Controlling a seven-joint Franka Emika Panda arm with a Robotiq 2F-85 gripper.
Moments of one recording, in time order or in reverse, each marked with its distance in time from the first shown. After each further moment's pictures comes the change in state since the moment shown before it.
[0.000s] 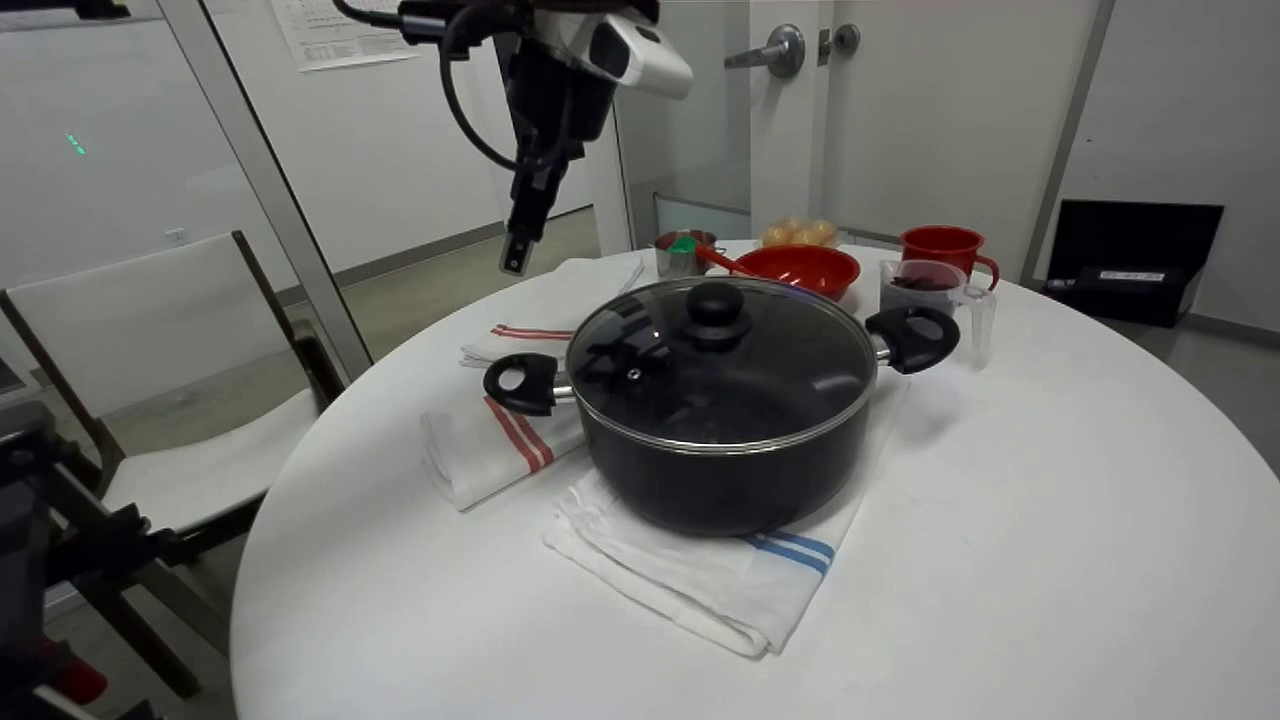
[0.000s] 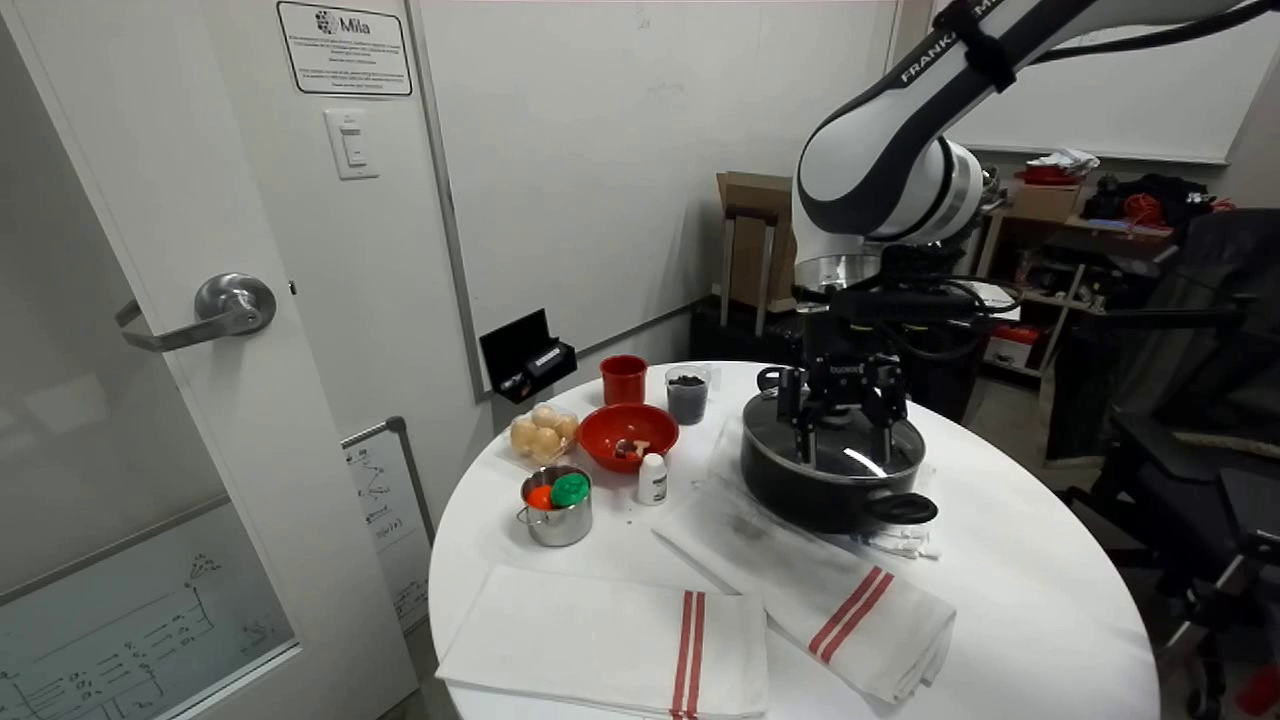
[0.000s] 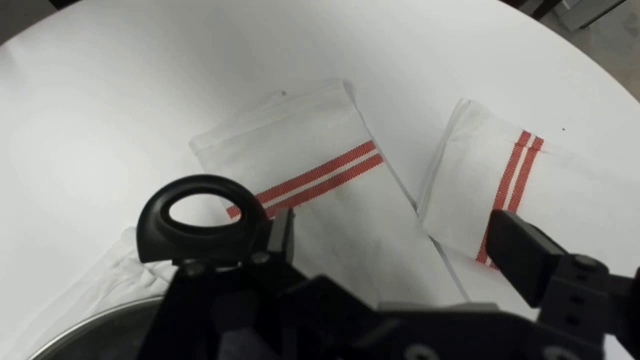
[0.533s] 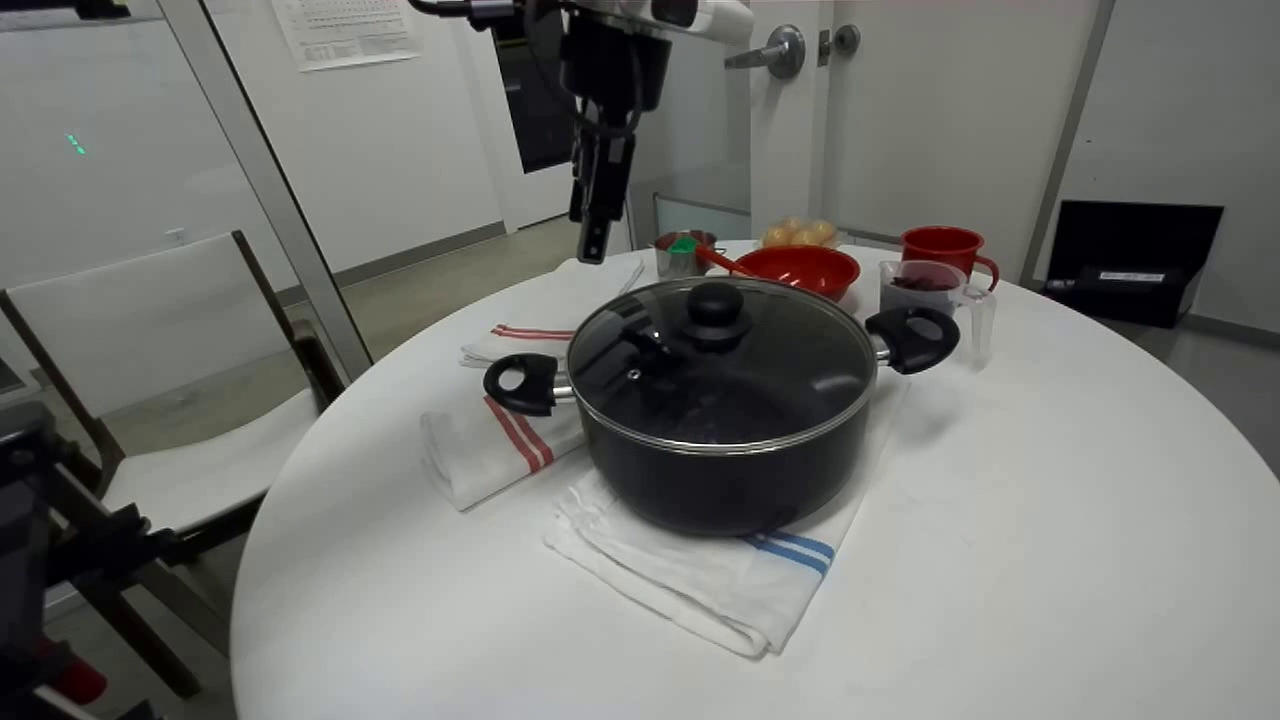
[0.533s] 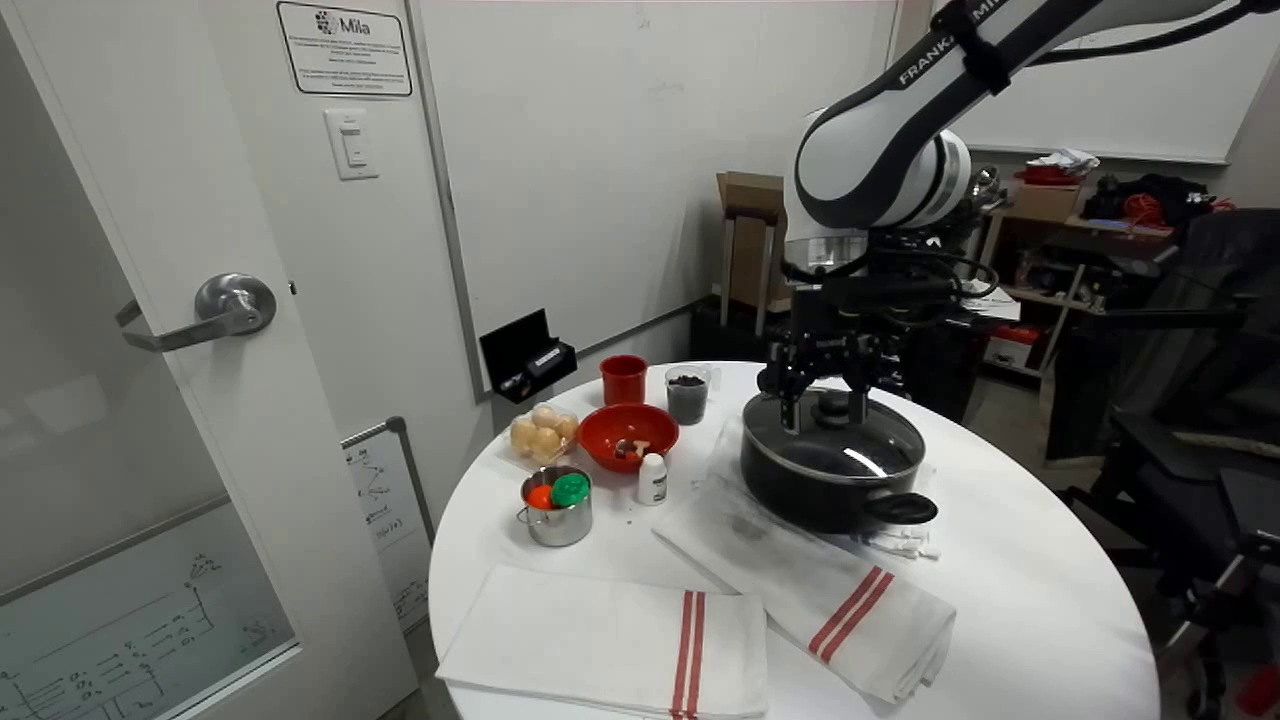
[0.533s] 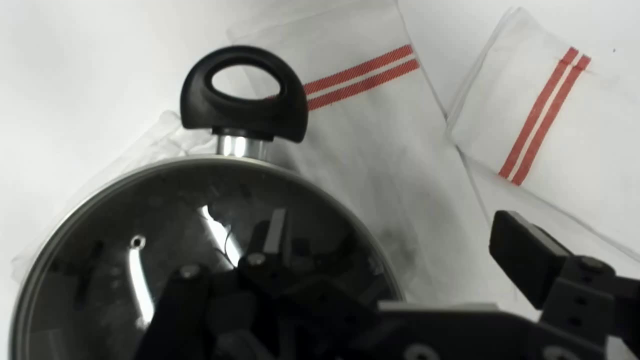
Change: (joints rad) arm 0.001 0.015 -0.026 0.062 -0.132 0.080 -0.010
